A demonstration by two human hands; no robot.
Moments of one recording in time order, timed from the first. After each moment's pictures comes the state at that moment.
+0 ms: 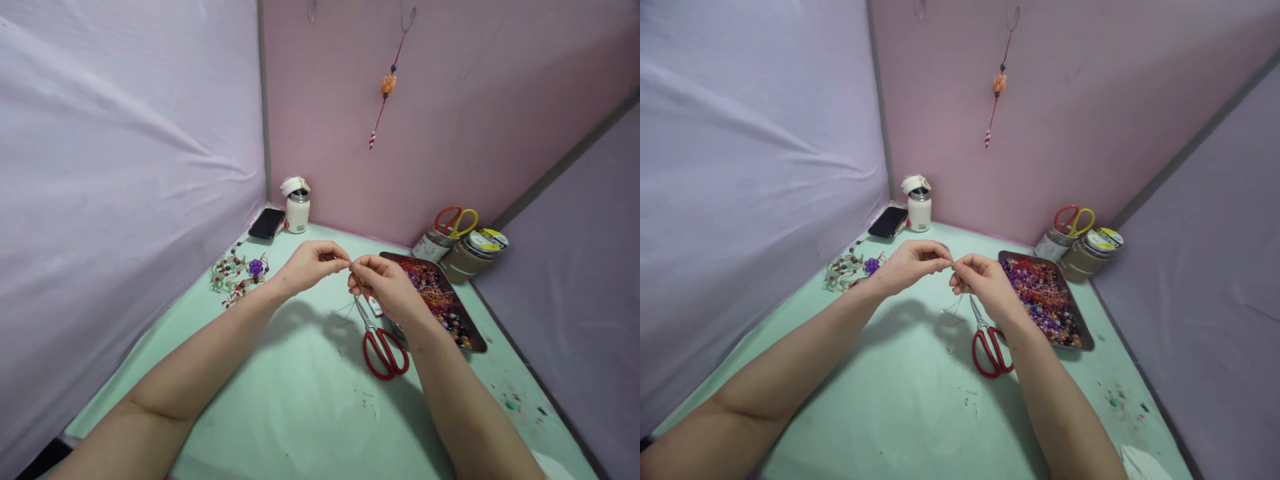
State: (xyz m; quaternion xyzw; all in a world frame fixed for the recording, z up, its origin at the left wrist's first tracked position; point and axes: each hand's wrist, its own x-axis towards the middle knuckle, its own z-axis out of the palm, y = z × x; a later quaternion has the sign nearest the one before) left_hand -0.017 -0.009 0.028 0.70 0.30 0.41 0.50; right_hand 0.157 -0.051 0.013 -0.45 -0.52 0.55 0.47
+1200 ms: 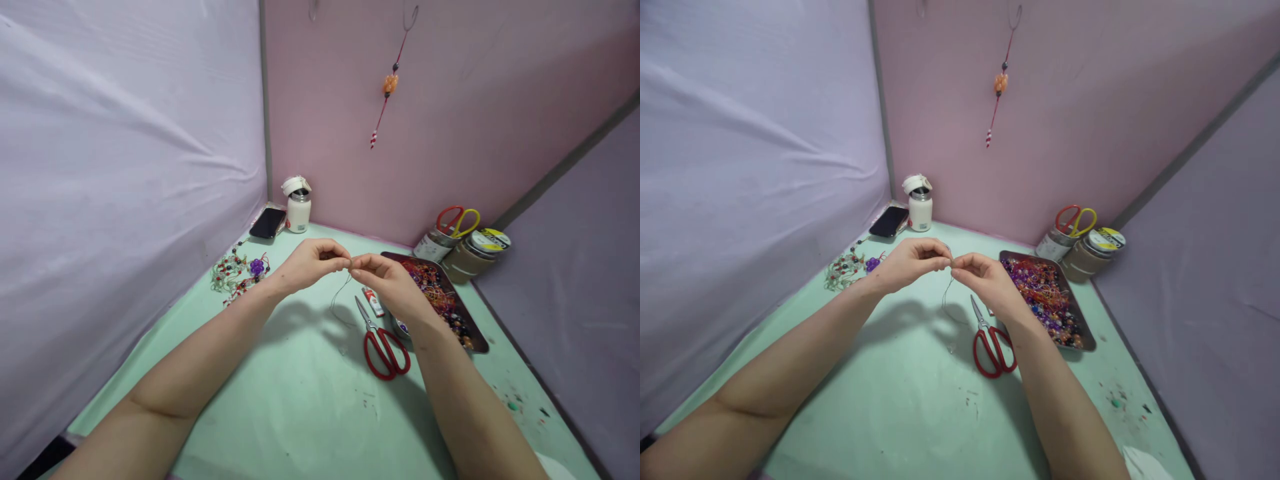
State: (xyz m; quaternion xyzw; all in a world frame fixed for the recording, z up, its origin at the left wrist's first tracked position) left_hand -0.020 -0.009 0.032 0.71 0.29 0.40 0.50; right_hand 0.162 -0.049 0.011 -0.46 -0.60 0.45 0.47
